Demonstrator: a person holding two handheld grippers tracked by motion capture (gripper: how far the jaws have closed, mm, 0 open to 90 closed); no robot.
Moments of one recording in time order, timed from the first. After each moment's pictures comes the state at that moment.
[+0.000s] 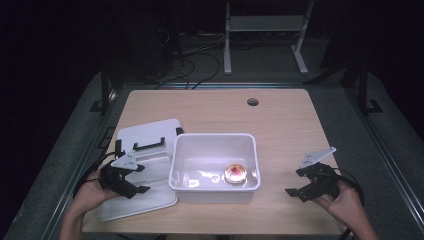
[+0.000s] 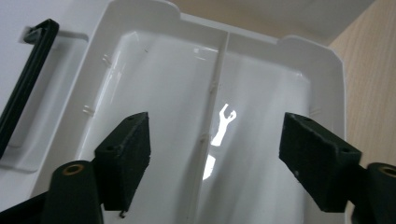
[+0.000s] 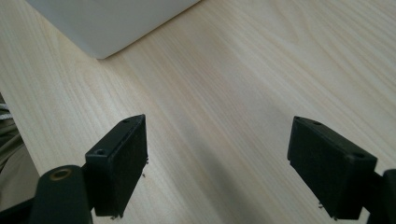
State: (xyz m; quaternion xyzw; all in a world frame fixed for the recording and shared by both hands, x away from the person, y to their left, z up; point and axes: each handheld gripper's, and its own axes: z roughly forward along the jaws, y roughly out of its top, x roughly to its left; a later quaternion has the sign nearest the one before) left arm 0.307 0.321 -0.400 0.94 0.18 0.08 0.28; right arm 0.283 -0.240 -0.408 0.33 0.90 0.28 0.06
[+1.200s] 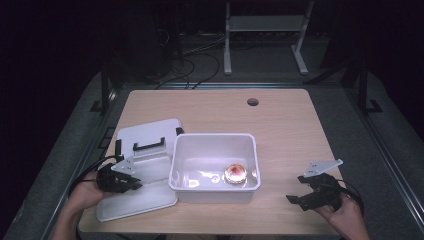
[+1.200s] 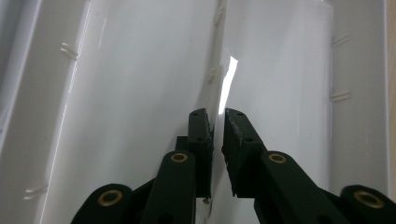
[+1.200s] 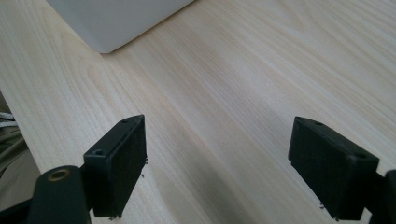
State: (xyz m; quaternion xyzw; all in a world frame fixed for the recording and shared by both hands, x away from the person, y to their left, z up) left arm 0.313 0.337 -0.418 0.96 0.15 0.06 0.22; right arm 0.262 -0.246 -0.424 0.35 0.88 0.31 0.08
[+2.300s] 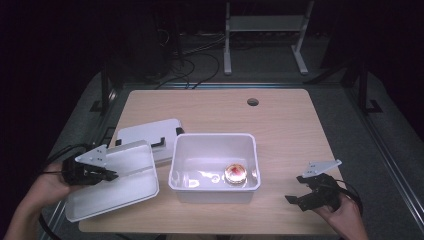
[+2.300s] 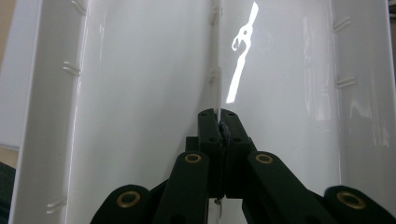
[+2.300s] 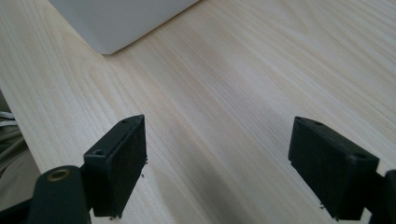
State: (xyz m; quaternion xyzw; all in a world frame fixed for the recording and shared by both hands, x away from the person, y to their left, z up) left arm 0.290 0.370 -0.321 0.97 0.13 0.09 0.21; right arm 0.262 -0.243 -0.424 0.34 0.88 0.31 0.08
